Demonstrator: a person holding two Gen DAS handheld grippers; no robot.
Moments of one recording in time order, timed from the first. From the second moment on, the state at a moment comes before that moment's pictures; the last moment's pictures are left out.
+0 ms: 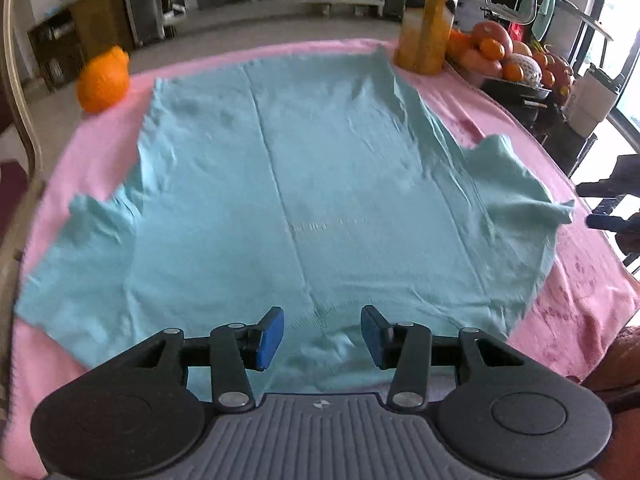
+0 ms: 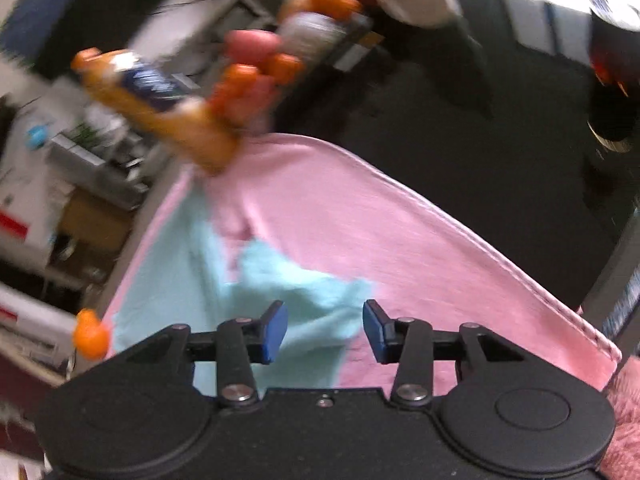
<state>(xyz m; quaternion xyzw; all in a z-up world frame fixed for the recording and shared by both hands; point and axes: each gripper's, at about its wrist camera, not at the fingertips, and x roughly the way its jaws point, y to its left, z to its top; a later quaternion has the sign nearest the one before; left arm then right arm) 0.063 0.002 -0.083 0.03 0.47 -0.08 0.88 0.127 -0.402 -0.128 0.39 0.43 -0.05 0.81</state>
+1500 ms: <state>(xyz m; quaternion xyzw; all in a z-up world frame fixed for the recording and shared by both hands) 0.057 0.020 -0.099 0.05 0.47 -0.01 0.88 0.140 -0.268 -0.130 0.10 0.46 0.09 0.88</state>
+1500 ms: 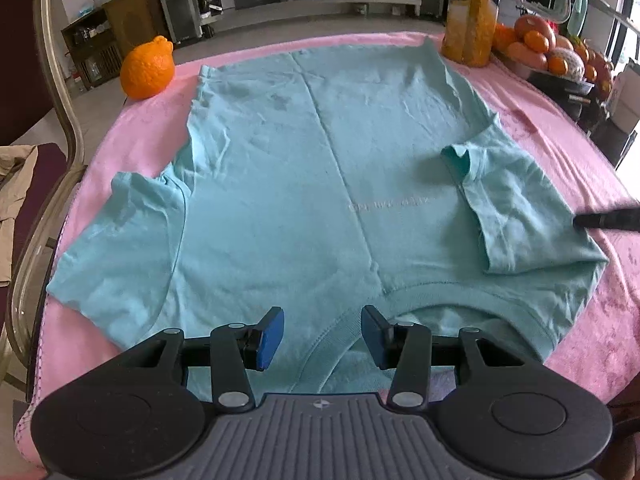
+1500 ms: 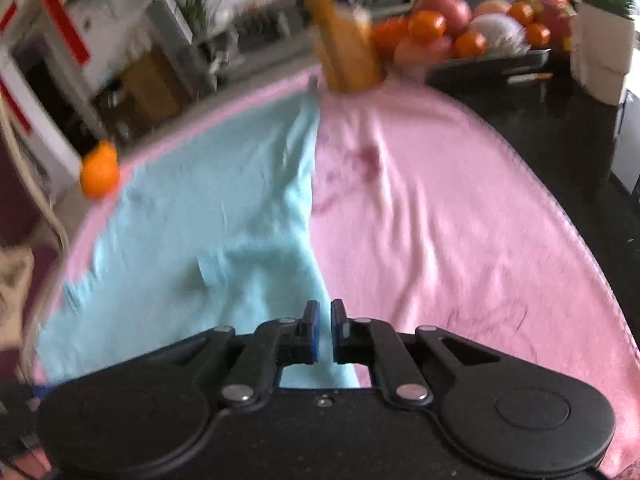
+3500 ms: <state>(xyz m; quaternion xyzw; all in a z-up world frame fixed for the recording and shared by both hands) 0.078 0.030 -0.095 0.03 0.47 -0.02 0.88 0.221 -0.192 -0.128 0.06 0.48 0.15 0.86</state>
